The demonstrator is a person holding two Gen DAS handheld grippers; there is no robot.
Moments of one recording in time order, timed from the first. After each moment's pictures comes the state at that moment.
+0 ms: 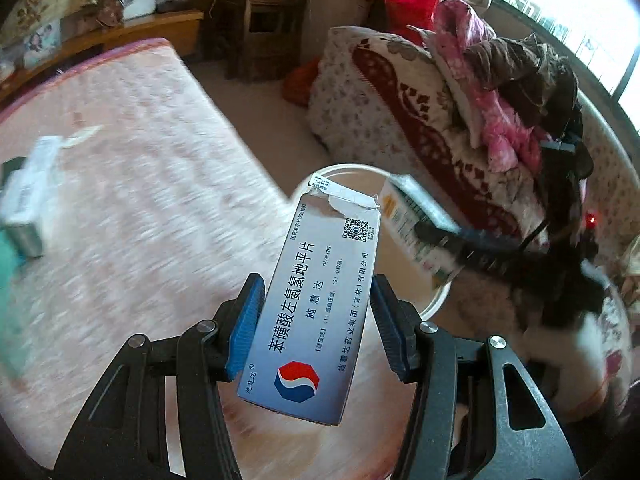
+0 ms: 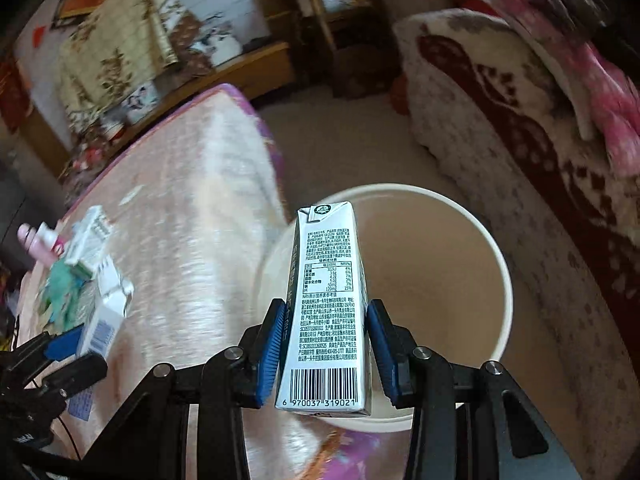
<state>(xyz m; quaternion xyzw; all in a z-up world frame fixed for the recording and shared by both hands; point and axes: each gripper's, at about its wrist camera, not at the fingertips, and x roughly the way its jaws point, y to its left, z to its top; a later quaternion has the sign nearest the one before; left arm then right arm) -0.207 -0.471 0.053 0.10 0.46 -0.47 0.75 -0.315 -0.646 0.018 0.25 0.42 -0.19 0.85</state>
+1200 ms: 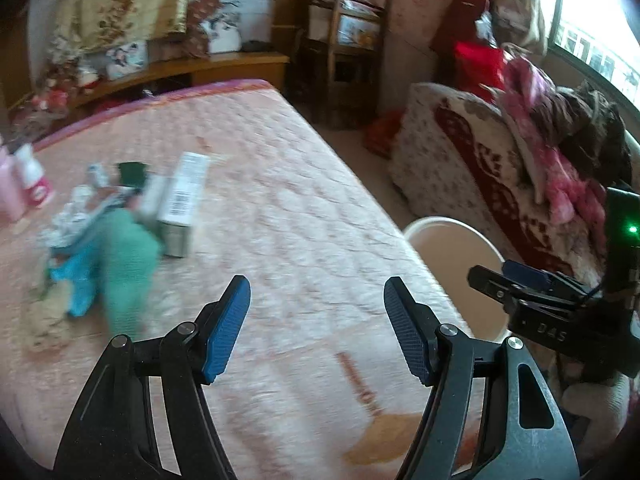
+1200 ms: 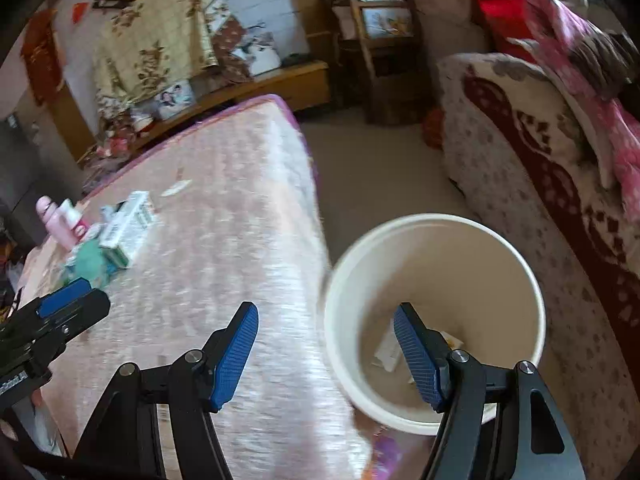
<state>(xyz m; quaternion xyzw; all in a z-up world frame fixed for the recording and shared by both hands) -0.177 -0.360 0.080 0.08 0.39 -0.34 0.85 -0.289 -0.567 0.048 0.19 0.39 -0.16 0.89</state>
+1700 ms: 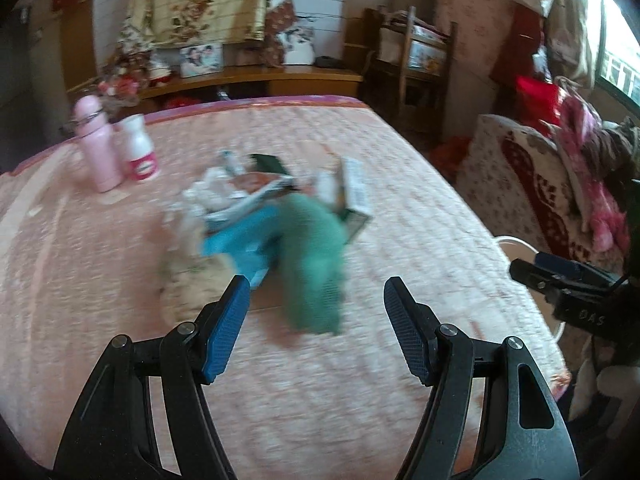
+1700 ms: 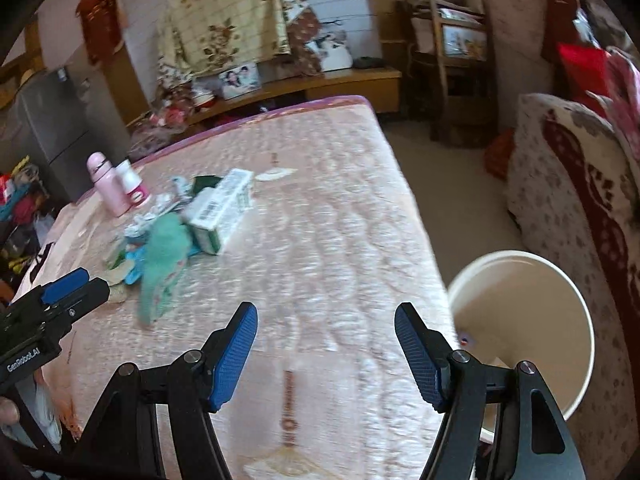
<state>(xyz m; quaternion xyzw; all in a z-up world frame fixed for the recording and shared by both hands) -0.150 -0.229 0.089 0.06 0.37 -0.25 0.89 -0.235 -0.470 0.071 0.14 0.38 -0.07 0.91</state>
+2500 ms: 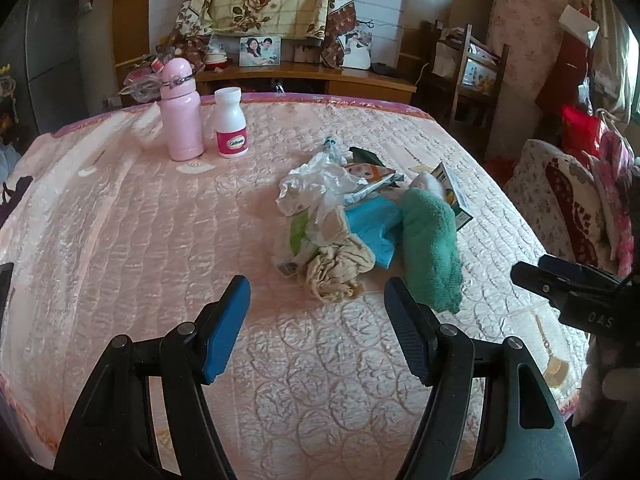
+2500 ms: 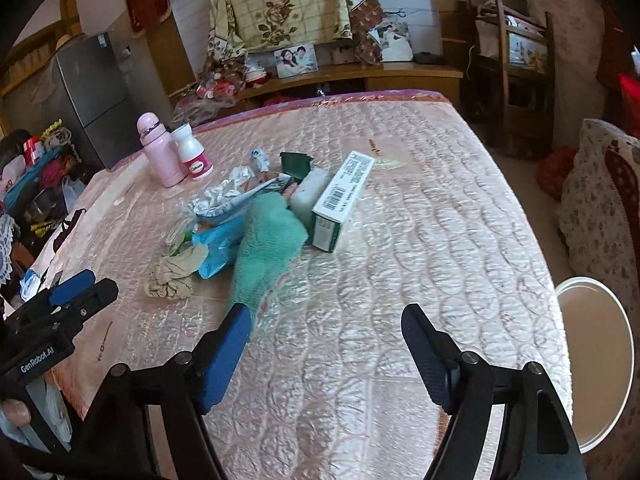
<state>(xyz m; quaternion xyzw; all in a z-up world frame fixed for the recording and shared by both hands) -0.132 -0.136 0.075 0.02 0.38 -0.18 0.91 -0.179 -0.377 0.067 0.11 0.40 0.00 0.91</state>
